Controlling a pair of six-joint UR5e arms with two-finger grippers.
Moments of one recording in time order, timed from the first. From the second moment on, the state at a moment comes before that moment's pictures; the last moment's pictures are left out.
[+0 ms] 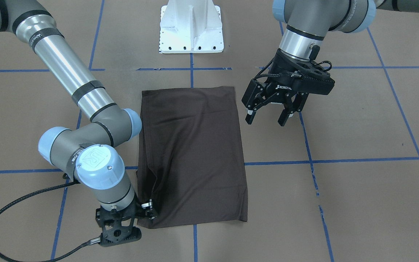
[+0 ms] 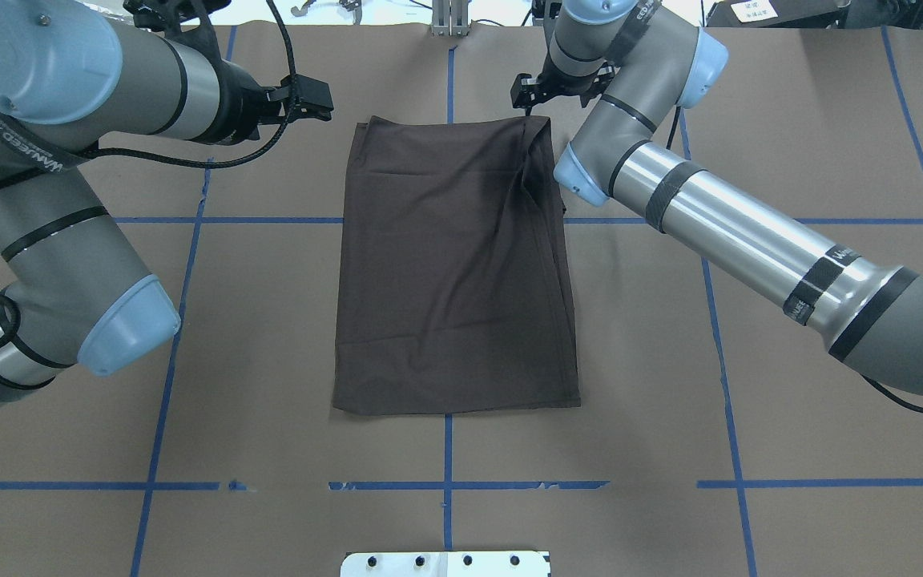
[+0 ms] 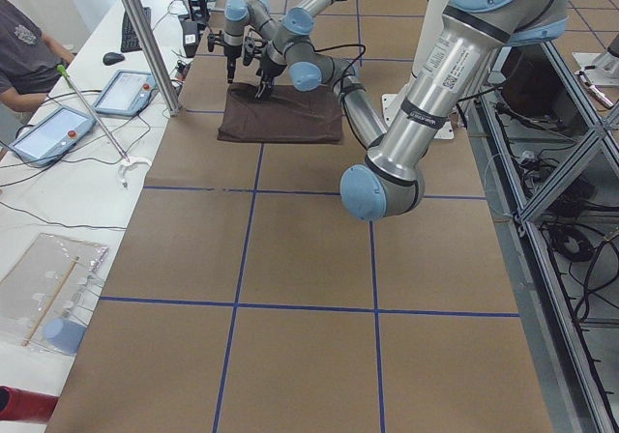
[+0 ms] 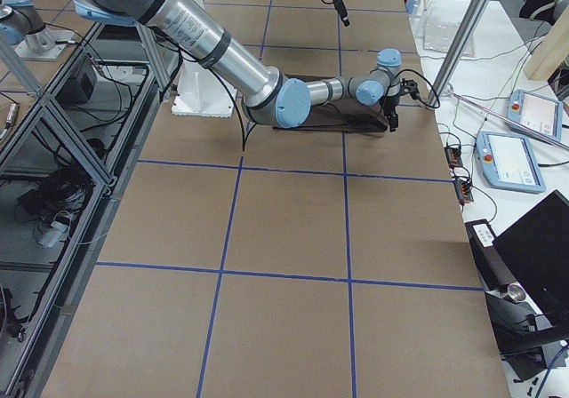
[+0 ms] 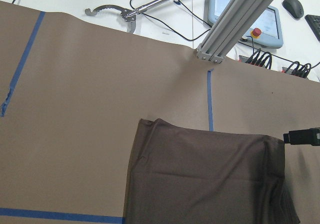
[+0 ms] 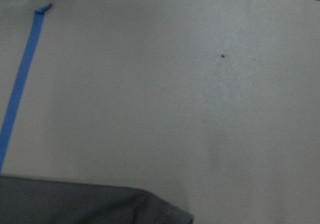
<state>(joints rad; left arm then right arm) -0.79 -2.13 -1.88 -1.84 -1.76 -1.28 0.85 -0.52 0.74 -1.02 1.93 0.84</state>
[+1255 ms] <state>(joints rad) -0.79 -2.14 -1.89 -1.84 -1.76 -1.29 0.83 -0.57 0.83 -1.31 1.94 0.68</state>
